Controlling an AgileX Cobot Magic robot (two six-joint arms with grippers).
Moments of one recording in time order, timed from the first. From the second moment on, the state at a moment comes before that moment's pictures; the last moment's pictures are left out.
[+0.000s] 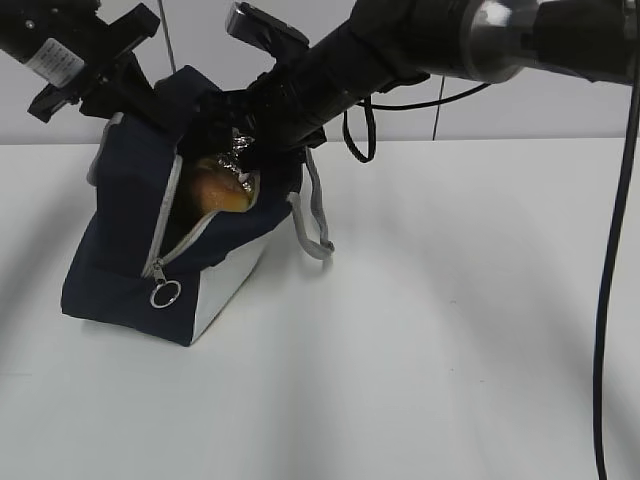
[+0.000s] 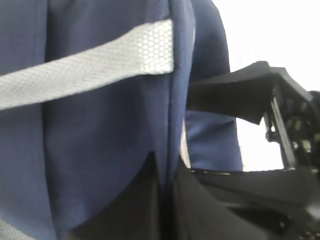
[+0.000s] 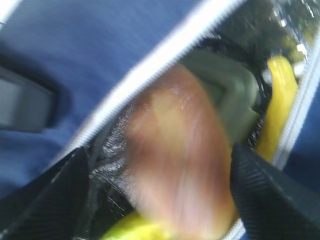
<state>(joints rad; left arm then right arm) -0.08 1.92 -1.74 -0.64 1.22 0.21 0.46 2.23 -1.94 0.81 0.81 -0.51</state>
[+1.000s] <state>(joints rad) -0.08 1.92 -1.74 -0.64 1.22 0.21 0.43 2.23 -2.20 0.24 1.24 -0.12</state>
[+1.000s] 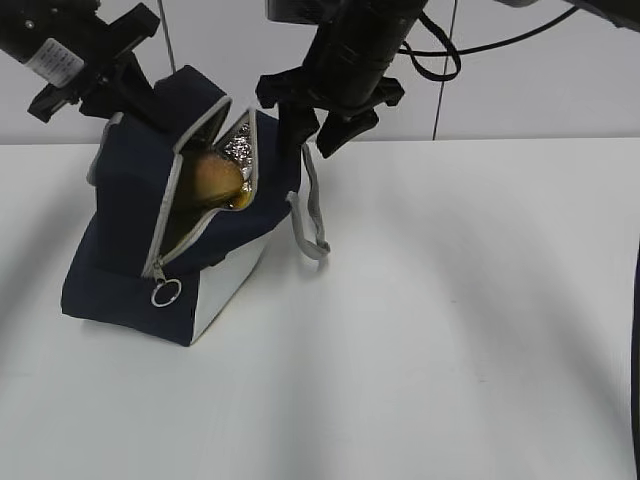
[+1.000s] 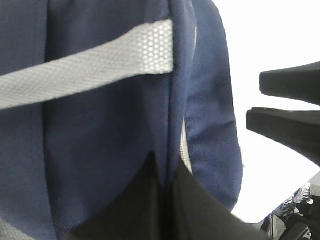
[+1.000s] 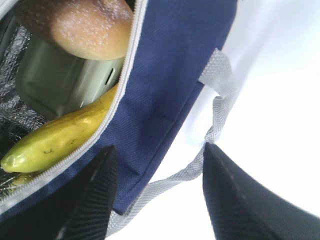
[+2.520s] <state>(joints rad) -0.14 1.92 -1.74 -0.84 1.18 0.24 0.32 2.16 -2.27 0.29 1.26 -0.09</state>
